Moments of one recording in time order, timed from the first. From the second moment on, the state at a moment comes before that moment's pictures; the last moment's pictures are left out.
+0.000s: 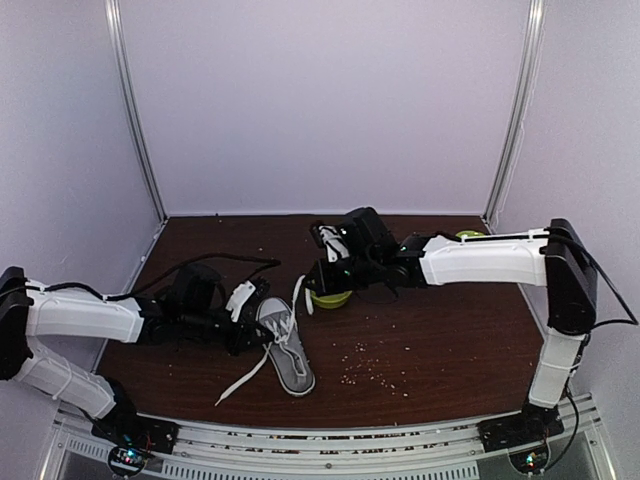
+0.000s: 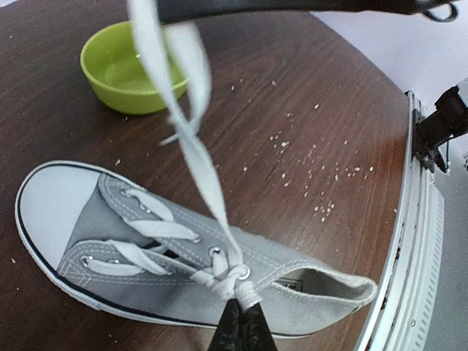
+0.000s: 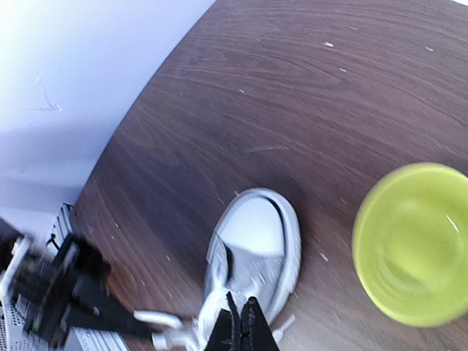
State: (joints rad) left arm -0.77 1.31 0.55 0.08 0.39 -0.16; right arm 0.91 1.84 1.36 -0.13 -0.16 0.53
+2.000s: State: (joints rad) left arm -0.79 1.16 0.48 0.15 0.38 -0.43; right arm 1.02 2.33 1.77 0.03 -0.38 0.50
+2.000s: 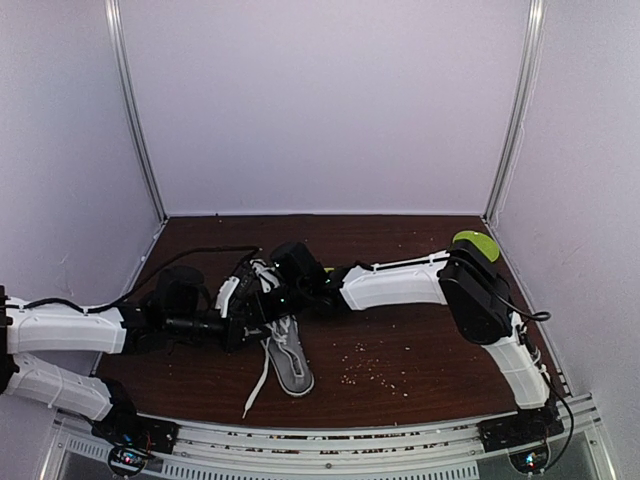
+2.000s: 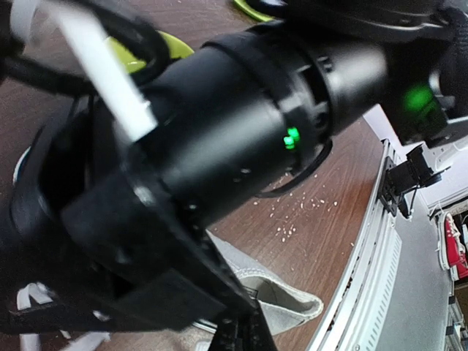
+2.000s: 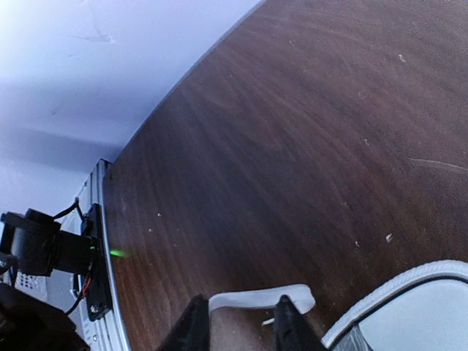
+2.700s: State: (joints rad) left arm -0.79 1.18 0.50 0.16 0.33 -0.48; right arm 0.95 2.18 1.60 -0.02 -0.36 0.50
